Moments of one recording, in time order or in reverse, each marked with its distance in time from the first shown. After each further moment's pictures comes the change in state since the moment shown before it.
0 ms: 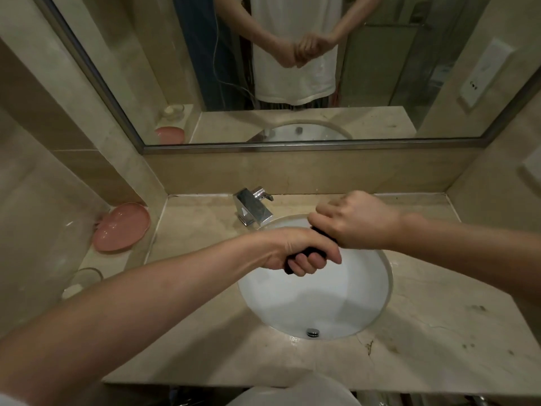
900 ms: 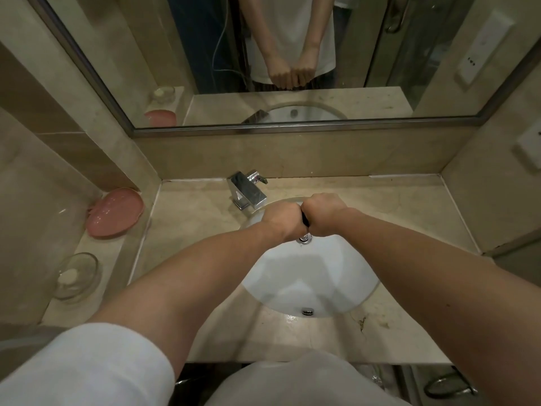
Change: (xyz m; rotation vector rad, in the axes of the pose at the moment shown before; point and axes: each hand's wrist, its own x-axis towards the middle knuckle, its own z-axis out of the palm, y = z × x) left_hand 0.088 -0.039 -0.033 1.064 0.818 -0.019; right_hand 0.024 -0.021 0.079 0.229 -0.804 0.666
